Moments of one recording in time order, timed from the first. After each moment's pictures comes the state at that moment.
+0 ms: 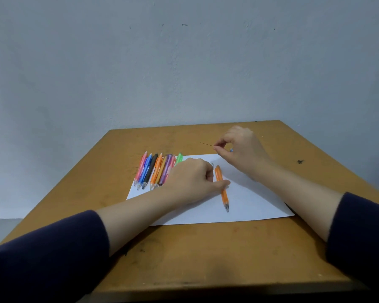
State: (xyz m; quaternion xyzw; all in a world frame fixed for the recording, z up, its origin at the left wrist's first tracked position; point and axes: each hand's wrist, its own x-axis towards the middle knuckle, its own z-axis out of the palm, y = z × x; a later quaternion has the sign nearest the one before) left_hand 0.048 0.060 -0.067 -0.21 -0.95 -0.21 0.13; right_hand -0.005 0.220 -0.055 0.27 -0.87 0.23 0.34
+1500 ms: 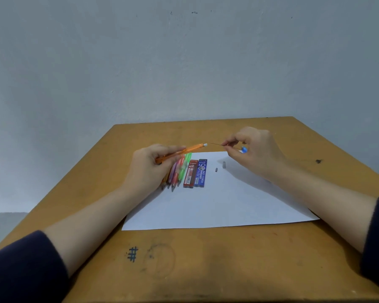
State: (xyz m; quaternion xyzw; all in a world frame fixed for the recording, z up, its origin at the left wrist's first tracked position) left_hand 0.034 -0.032 -0.075 -0.18 -0.86 -0.41 0.25; right_hand -0.001 0.220 -0.061 0.29 -0.85 0.28 0.33
